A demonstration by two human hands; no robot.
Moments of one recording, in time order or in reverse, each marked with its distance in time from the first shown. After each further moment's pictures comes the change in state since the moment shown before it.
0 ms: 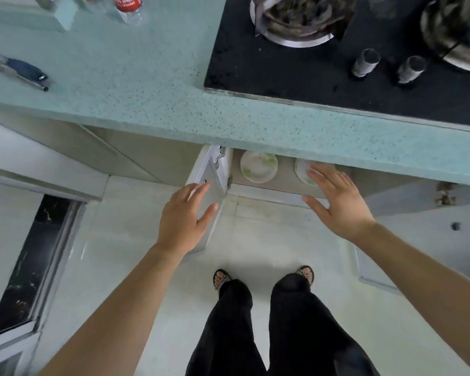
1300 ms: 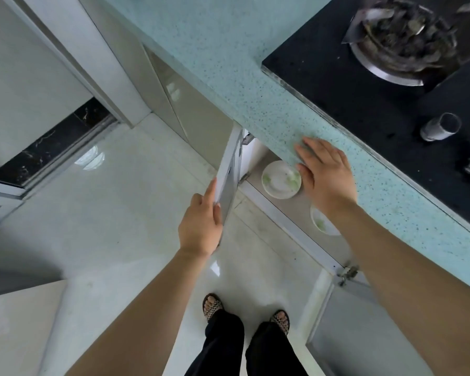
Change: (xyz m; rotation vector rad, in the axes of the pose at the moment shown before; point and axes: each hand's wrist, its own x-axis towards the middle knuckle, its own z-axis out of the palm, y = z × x) left_hand -0.020 0.108 0.099 -0.174 0.278 -0.740; right_hand 0.128 0.026 0.001 -0.176 -0.025 -0.450
